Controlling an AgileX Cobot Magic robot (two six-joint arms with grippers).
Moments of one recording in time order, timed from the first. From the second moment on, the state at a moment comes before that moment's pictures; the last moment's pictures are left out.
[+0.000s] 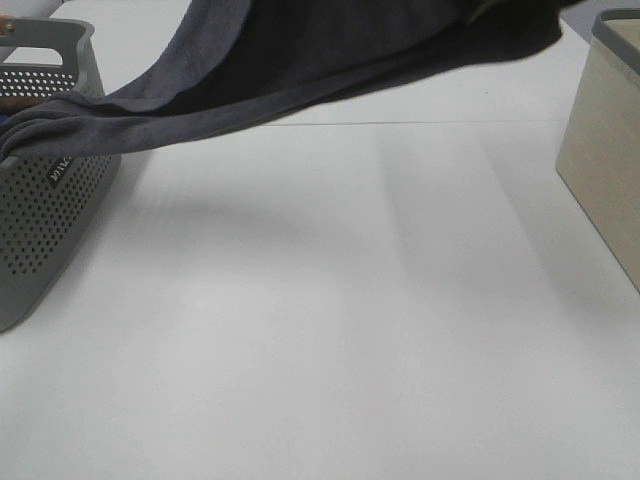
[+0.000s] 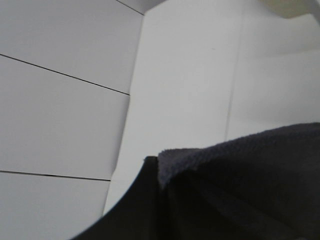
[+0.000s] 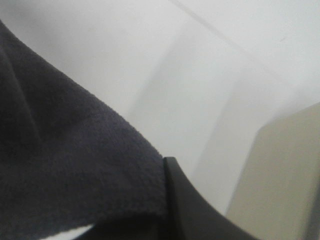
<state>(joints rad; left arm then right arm) -0.80 1.72 -2.09 0.34 0.89 0.69 0.63 1.41 -1.38 -0.40 0.97 0.13</state>
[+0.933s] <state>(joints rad) -0.44 1.93 -2.09 0.34 -0.13 0.54 0.51 1.78 -2.01 -0.97 0.58 0.23</state>
